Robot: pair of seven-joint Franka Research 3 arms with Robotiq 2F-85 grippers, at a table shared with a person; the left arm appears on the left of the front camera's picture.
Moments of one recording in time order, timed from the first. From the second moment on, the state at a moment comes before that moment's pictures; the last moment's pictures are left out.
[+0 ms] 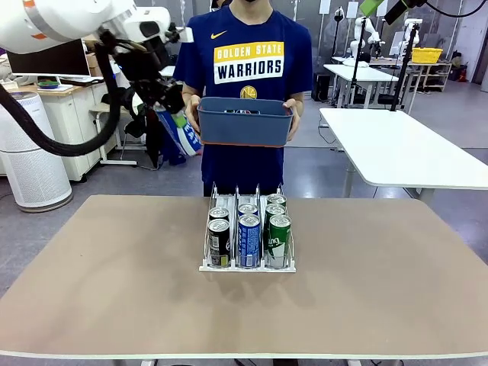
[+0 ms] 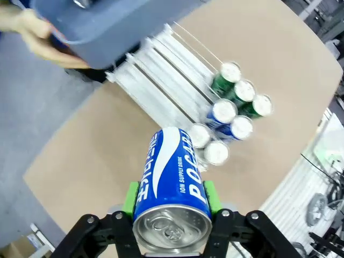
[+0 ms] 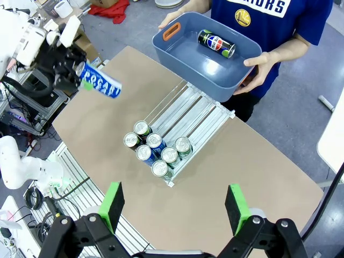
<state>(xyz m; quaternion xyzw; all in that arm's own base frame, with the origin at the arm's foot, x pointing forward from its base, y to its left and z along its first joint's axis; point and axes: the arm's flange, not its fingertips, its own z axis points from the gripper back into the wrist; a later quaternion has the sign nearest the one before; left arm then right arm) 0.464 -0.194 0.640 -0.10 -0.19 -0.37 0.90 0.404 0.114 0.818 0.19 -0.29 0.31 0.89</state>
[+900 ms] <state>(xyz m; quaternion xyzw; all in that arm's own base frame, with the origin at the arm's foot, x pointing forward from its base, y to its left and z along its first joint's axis) 0.455 -0.215 0.629 -0.11 -0.16 -0.37 0.91 0.404 0.114 0.818 0.19 -0.29 0.31 0.89</state>
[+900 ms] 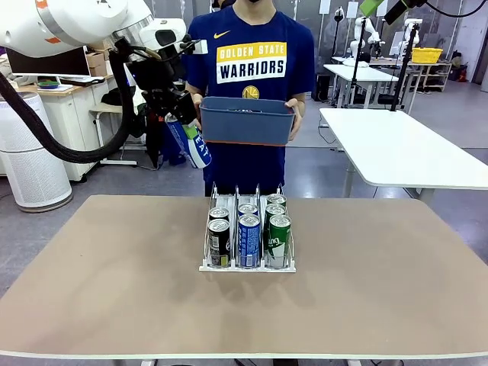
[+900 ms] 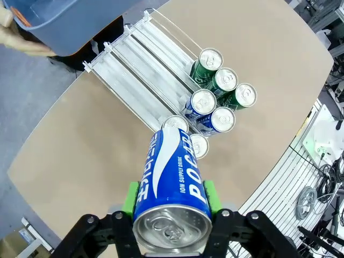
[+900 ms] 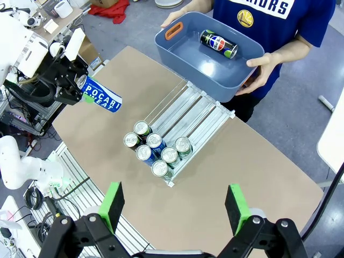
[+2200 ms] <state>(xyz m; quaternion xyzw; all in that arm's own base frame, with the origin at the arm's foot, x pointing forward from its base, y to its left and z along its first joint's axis) 0.344 -0.382 0.510 -0.08 -0.13 -0.32 0.94 0.404 0.114 0.818 0.19 -0.29 0.31 0.89</state>
